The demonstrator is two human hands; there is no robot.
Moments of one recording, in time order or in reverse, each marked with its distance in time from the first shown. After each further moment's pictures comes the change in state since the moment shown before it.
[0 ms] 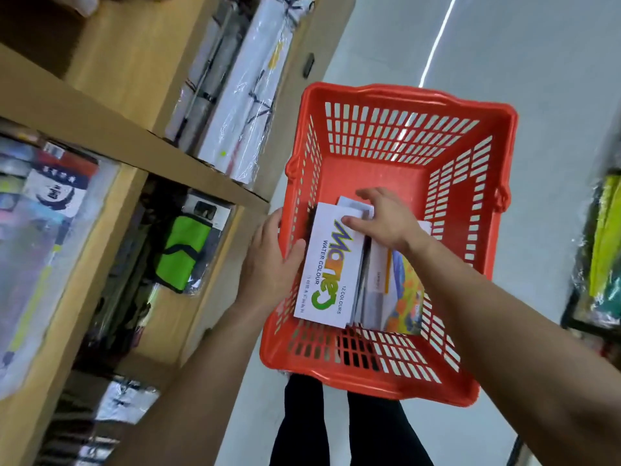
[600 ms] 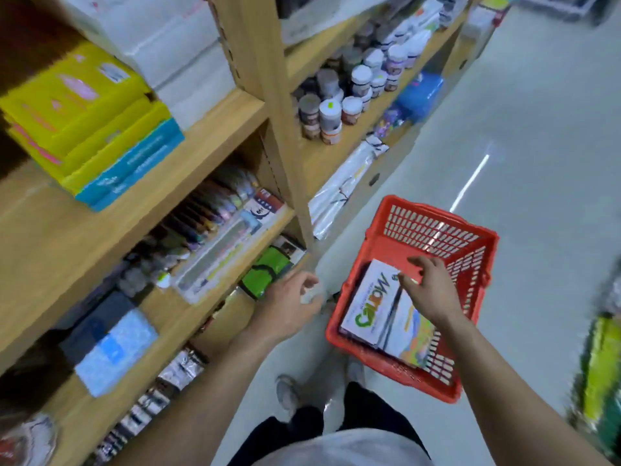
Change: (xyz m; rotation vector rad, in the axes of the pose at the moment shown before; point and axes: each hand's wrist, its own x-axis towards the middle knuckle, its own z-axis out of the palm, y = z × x) left_hand -0.187 0.037 -0.184 0.085 0.074 0.079; right_hand -0.202 -0.138 -0.056 0.017 0.290 -0.113
